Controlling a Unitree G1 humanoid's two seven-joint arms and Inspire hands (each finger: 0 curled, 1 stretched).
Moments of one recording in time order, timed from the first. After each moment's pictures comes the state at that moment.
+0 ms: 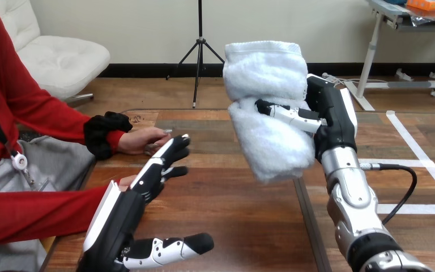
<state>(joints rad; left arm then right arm) 0.19 0.18 0.00 0.29 0.07 -0.95 -0.25 -0.71 -0.10 -0.18 1.17 0.02 -0.60 0.02</state>
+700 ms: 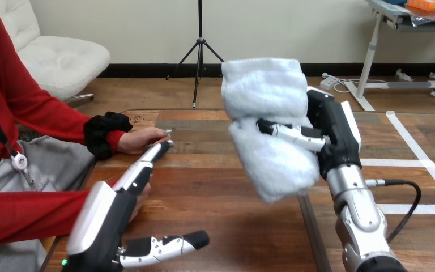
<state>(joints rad) 0.26 0.19 0.11 0.10 0.51 -0.78 0.04 -0.60 -0.11 -0.17 1.13 0.03 -0.70 0.12</state>
